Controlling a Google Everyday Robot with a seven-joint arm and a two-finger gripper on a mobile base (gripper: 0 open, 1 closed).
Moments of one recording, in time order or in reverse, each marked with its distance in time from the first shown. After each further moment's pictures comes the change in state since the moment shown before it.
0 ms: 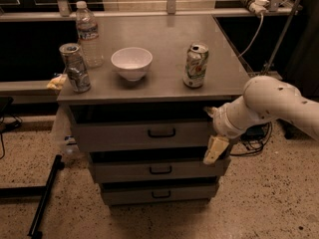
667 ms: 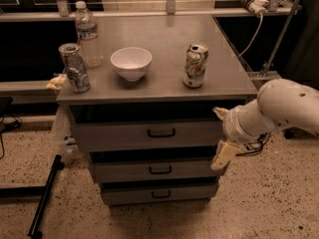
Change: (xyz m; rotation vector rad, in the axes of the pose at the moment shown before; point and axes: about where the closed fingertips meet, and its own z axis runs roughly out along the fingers) arm -0.003 0.024 -0.042 0.060 0.027 0.009
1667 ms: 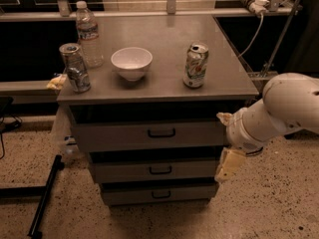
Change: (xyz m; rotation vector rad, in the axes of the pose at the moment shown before) arm -0.016 0.041 -0.045 -0.060 0.065 0.057
